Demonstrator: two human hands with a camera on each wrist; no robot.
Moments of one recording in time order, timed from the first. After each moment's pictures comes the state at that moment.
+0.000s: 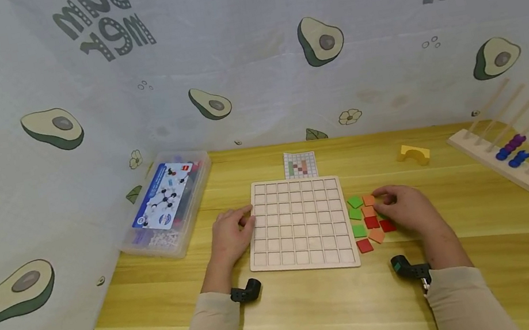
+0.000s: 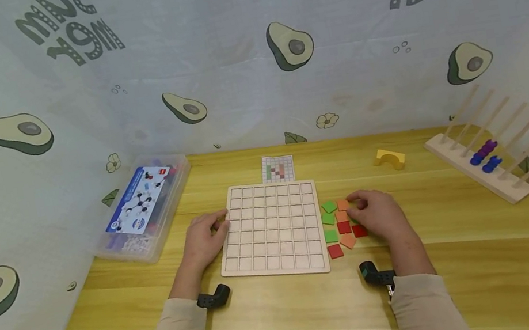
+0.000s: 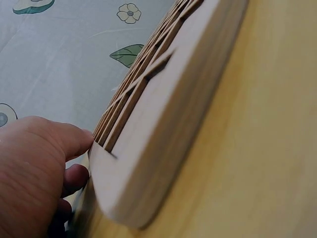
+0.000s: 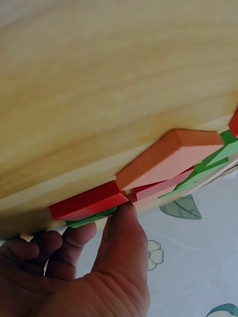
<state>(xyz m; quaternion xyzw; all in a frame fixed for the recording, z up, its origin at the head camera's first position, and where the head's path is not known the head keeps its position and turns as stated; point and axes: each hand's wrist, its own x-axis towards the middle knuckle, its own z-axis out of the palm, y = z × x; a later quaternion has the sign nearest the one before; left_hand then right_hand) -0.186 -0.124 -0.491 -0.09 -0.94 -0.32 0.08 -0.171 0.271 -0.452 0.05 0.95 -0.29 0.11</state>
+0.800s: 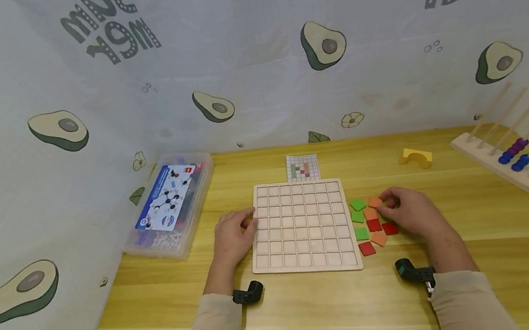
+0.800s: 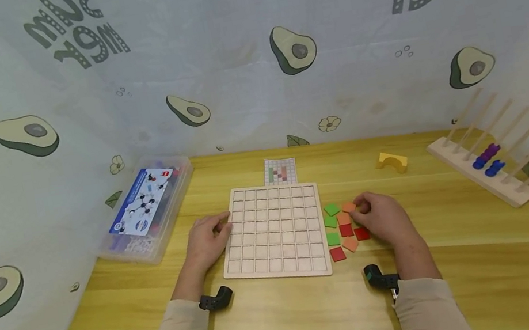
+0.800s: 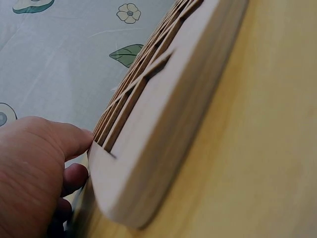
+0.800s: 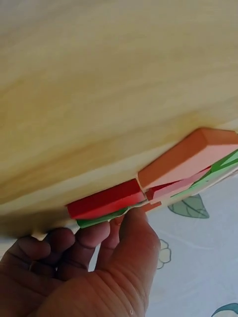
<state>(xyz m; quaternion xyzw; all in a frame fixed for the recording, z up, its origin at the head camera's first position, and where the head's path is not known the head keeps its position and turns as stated) -0.186 -0.124 -0.490 -0.09 -0.94 -0.32 0.09 -0.170 0.276 -0.454 0.03 0.96 -0.27 0.09</state>
